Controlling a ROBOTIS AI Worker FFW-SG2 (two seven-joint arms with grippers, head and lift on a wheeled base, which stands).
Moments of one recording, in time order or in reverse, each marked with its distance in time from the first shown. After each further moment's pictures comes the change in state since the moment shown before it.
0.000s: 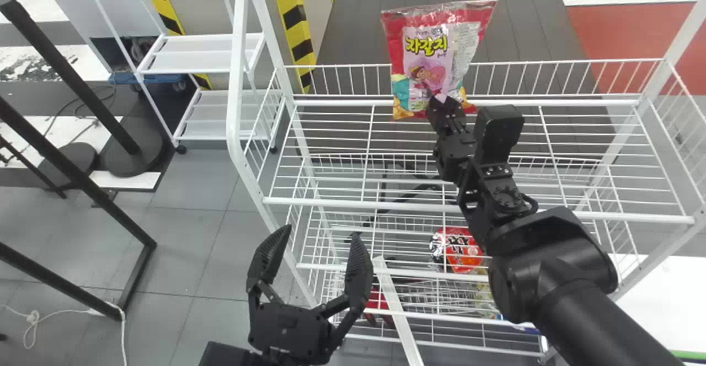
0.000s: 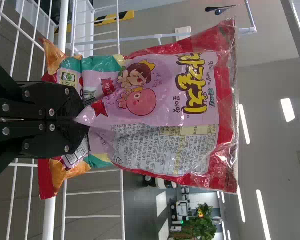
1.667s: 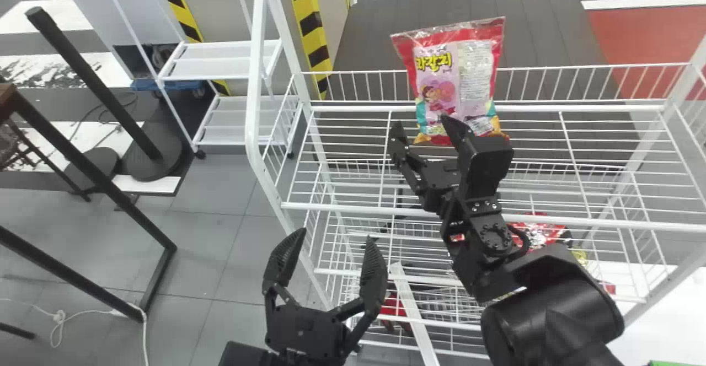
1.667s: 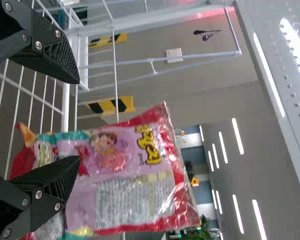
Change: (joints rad) left arm -0.009 0.000 0.010 0.011 -0.001 -0.001 0.005; right arm 0.196 0.000 0.064 -0.371 0.064 0.137 -0.081
